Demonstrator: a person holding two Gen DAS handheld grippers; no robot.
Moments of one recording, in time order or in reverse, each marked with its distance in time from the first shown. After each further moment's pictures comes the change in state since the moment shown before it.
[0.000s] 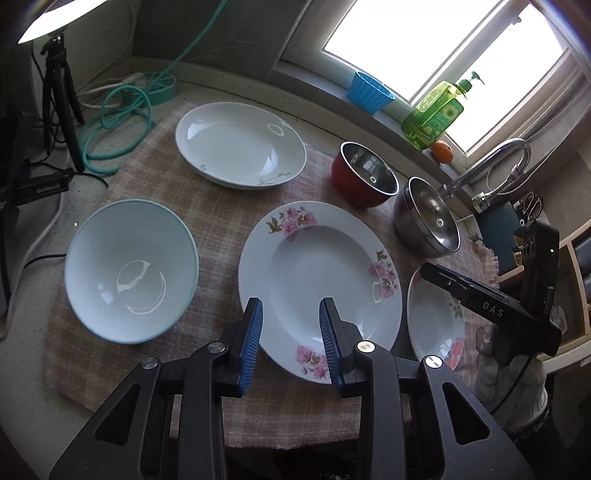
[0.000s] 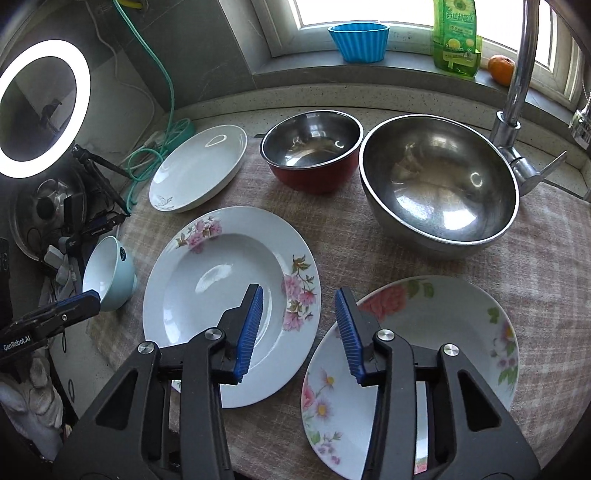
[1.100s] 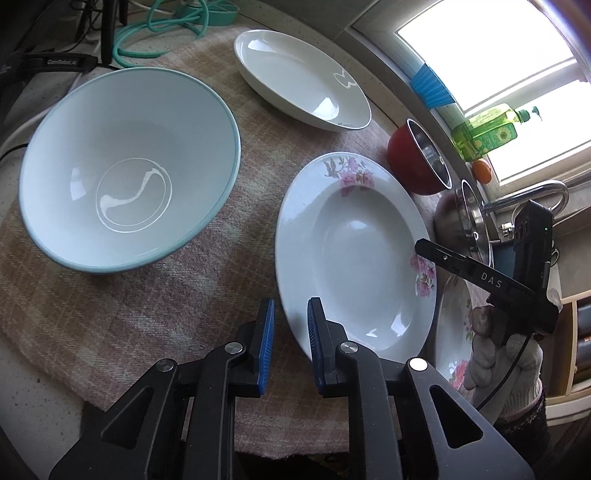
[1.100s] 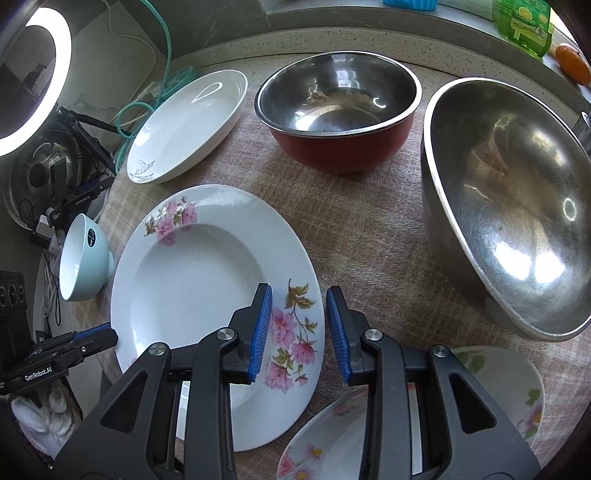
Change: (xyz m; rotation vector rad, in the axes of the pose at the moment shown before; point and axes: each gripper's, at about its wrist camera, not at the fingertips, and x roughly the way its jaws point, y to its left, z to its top) left arm 0.043 0.042 -0.029 -0.249 0.075 -0.020; right arm 0.077 -0.006 0.029 -0.088 0.197 0.074
